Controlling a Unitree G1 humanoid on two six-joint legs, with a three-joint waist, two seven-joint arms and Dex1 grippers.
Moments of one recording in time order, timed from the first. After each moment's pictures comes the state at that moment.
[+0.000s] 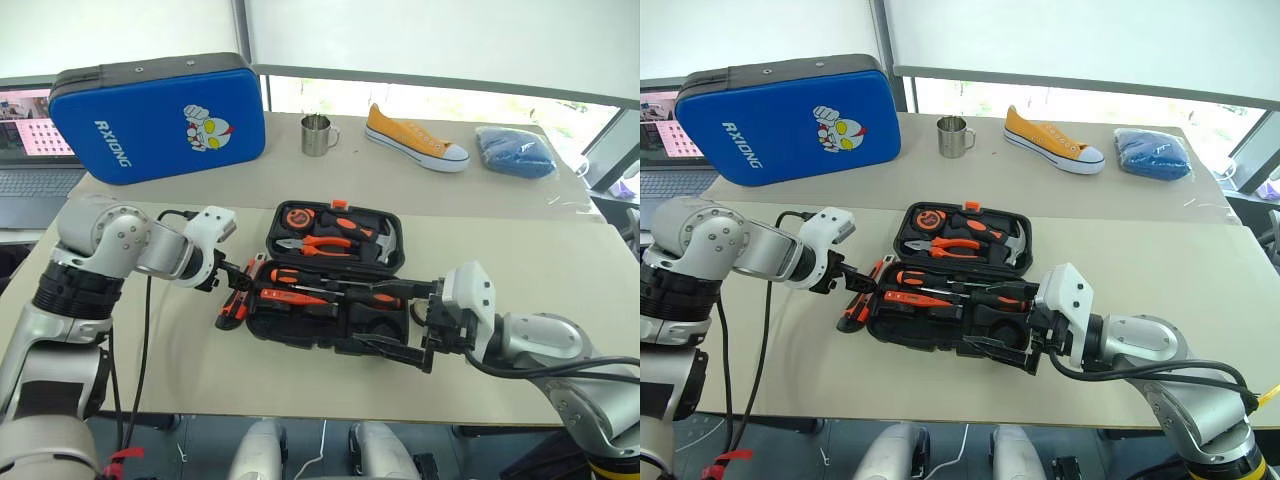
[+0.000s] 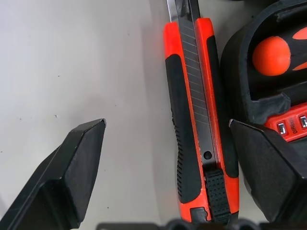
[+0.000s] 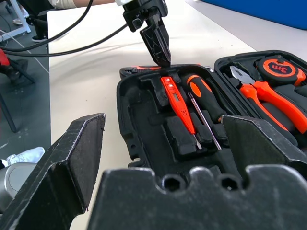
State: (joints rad) left arm -0.89 0.80 -0.24 0.06 -1.04 1.61 -0.01; right arm -0.08 -0.75 0.00 -0.71 0.65 0.59 0.76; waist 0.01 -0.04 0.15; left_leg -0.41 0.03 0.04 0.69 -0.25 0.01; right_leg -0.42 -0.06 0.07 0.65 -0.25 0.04
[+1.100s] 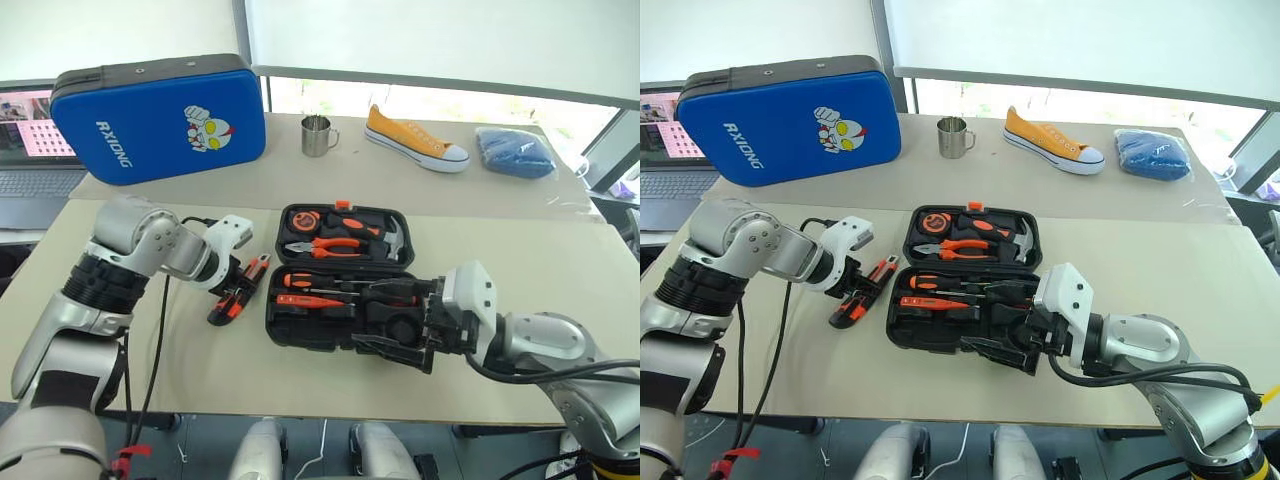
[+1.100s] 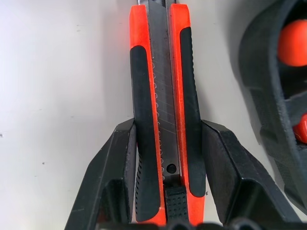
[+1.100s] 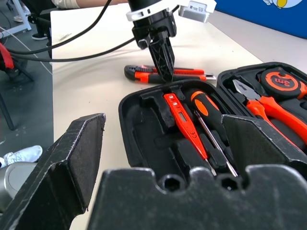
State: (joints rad) left arm -0.93 0.86 -0.39 0.14 -0.78 1.48 -0.29; right arm -0.07 -0.77 -0.02 -0.74 0.67 0.60 0.76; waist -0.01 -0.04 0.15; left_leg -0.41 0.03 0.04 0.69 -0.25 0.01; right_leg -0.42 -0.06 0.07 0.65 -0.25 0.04
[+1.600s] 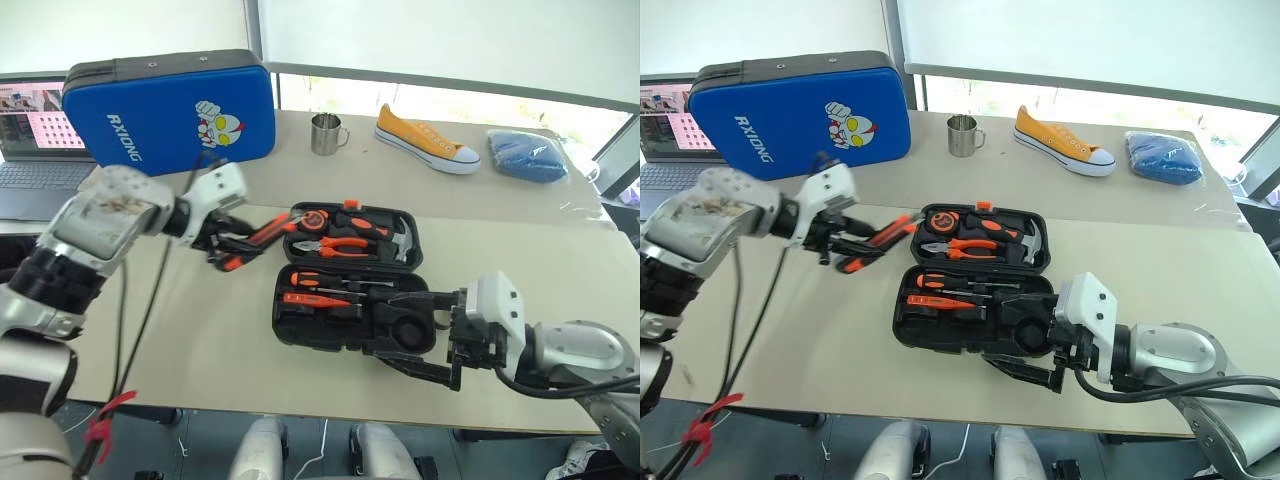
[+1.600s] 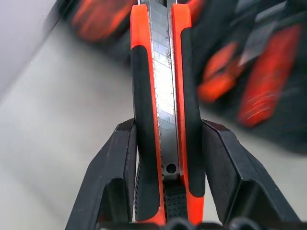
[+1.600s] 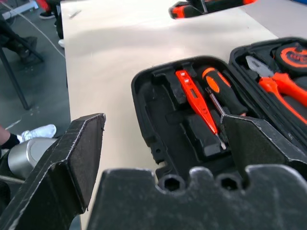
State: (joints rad) left arm -1.05 0.86 -0.50 0.12 -0.41 0.63 -1.23; right arm 0.03 -0.88 -0.16 -0.80 0.77 0.65 0.80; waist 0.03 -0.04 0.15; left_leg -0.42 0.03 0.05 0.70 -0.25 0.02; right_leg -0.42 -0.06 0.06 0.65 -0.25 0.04
